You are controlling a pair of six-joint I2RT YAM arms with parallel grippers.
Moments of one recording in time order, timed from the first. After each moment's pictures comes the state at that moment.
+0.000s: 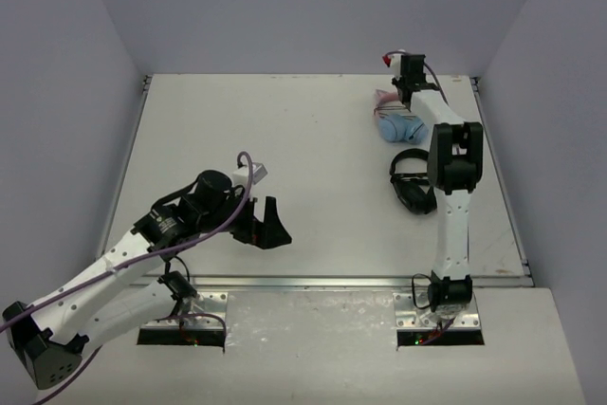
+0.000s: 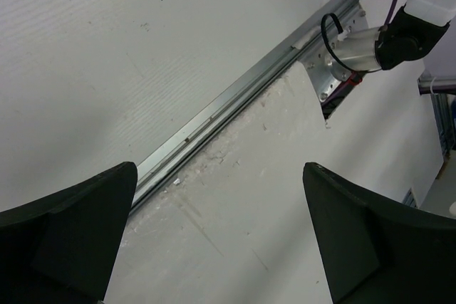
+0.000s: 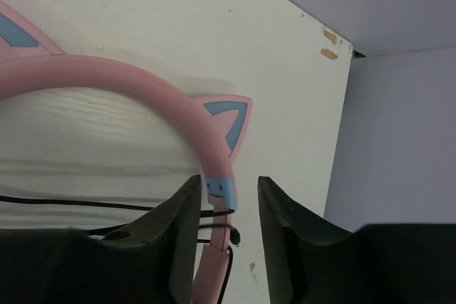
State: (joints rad) left arm -0.69 0.79 0.75 -0.62 0.36 -0.55; right arm 0.05 2.42 1.97 -0.21 0.40 -0.61
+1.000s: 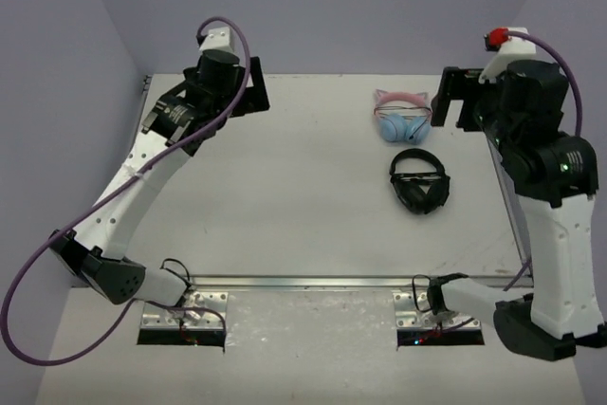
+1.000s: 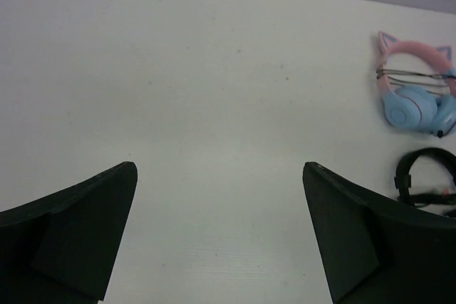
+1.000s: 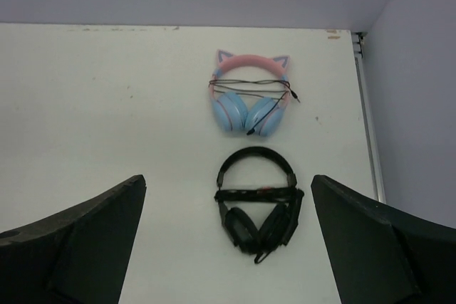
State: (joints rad) left arm -0.52 1.40 1.65 -0.79 -0.40 -0.44; right arm 0.20 1.22 1.78 -0.92 0.21 0.05
